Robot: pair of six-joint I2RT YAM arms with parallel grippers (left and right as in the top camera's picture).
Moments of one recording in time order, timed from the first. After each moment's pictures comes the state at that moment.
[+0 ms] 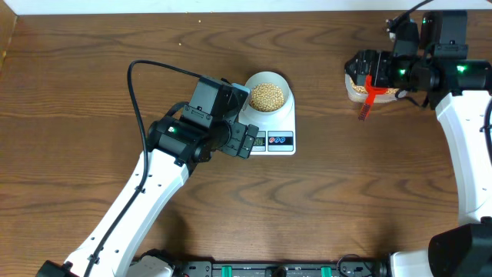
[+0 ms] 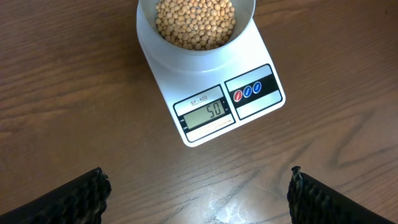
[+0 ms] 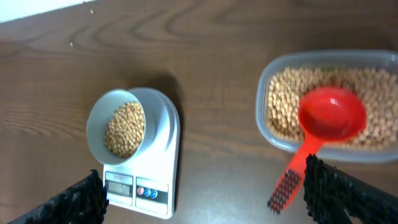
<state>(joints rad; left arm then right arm) -0.46 1.37 1.20 -0.86 0.10 -0.04 0.00 1.61 1.55 -0.86 -0.37 0.12</state>
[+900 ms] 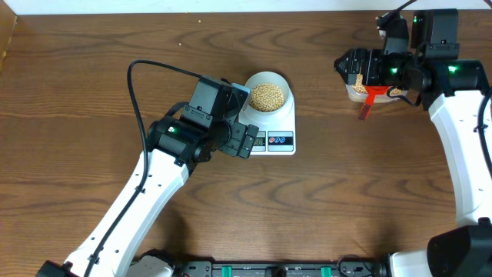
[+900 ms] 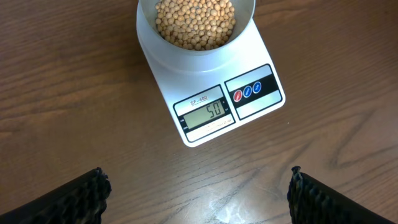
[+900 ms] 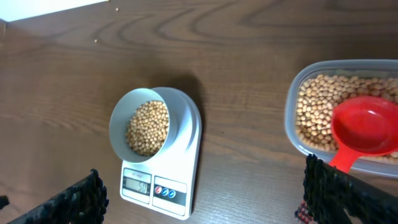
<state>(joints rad) -0.46 1.37 1.20 -0.86 0.10 -0.04 0.04 1.61 1.55 -0.83 -0.42 0.13</state>
